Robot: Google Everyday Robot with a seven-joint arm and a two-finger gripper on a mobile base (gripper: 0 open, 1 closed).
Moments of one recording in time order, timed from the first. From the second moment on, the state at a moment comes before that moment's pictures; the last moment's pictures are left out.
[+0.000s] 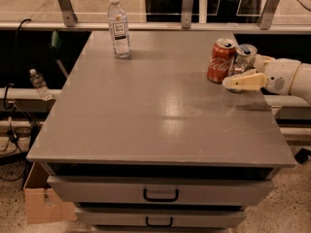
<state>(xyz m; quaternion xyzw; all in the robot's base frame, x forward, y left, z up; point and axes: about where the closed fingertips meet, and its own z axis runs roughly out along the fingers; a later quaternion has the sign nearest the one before) 0.644 -0.249 0.880 -0.30 0.71 0.26 0.58</state>
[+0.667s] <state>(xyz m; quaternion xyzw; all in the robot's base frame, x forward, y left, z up) 0.605 -0.286 0.913 -0.32 0.71 0.21 0.59</state>
